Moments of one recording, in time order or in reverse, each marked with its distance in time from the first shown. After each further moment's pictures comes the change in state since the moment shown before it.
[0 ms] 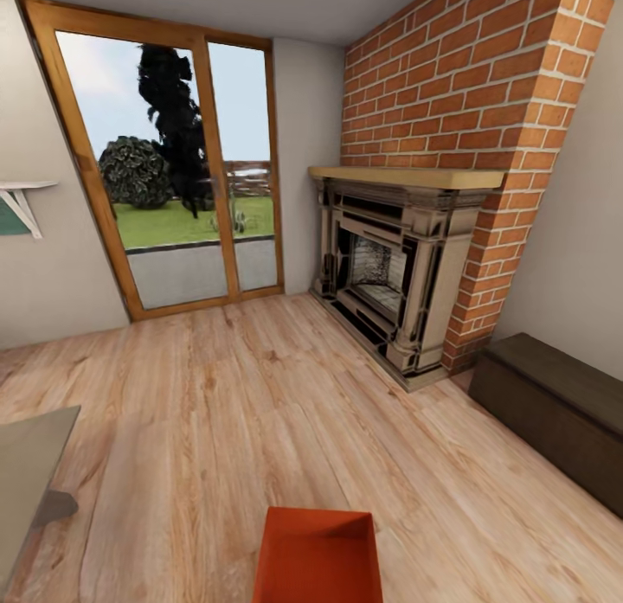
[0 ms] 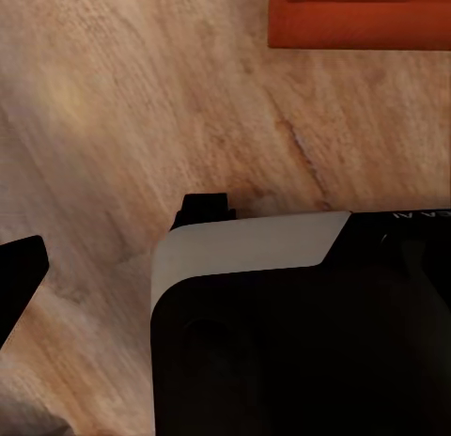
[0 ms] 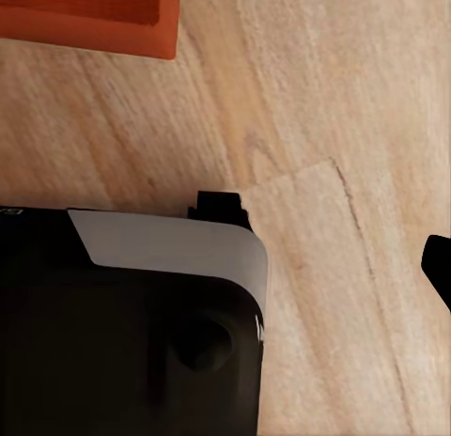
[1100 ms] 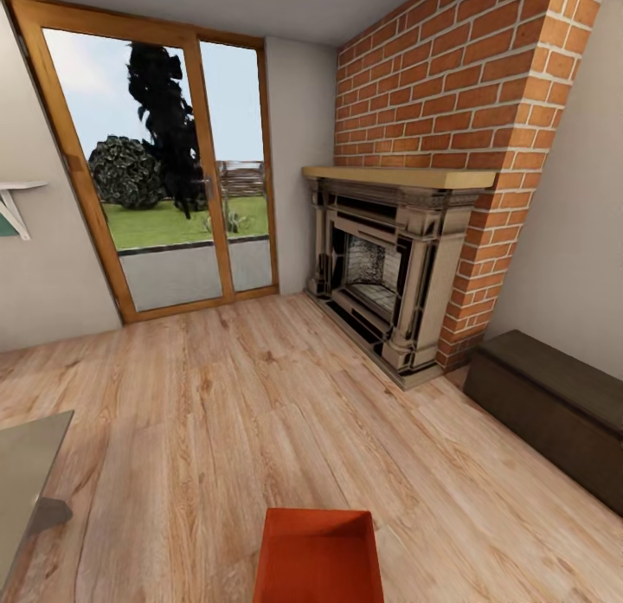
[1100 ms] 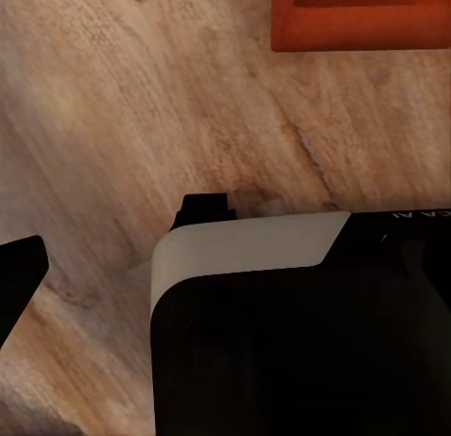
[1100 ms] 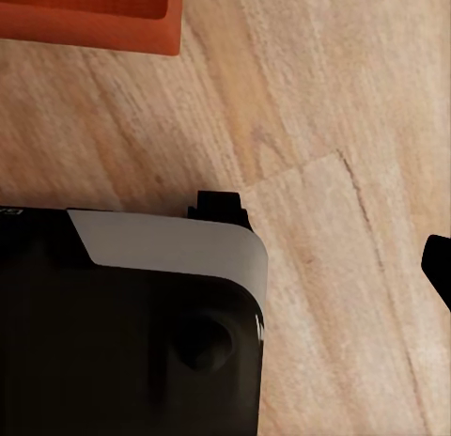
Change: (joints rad) left arm 0.000 0.000 -0.001 0.000 -0.001 0.000 -0.001; right arm 0.000 0.000 0.000 0.000 -0.002 0.000 -0.001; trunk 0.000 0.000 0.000
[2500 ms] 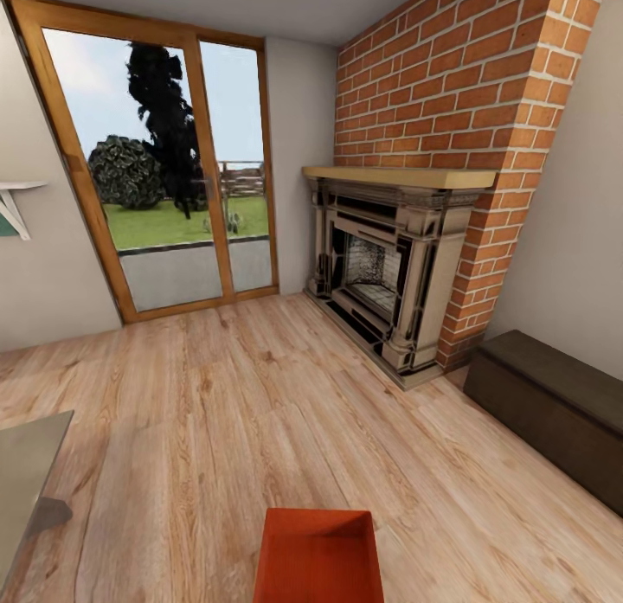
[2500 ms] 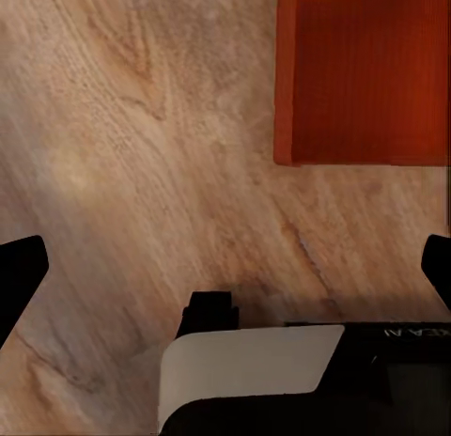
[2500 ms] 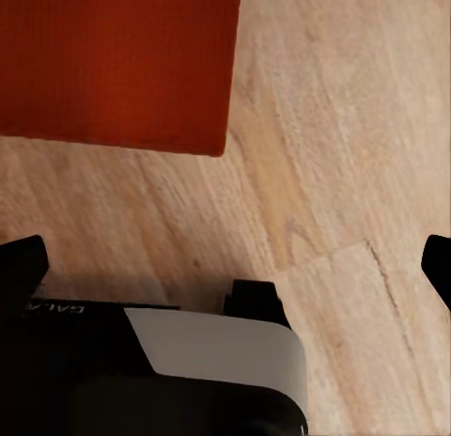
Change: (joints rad) left arm -0.004 -0.004 0.003 -0.268 0.009 0.145 0.013; right arm -0.035 0.010 0.008 -0.184 0.002 0.077 -0.060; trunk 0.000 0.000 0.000
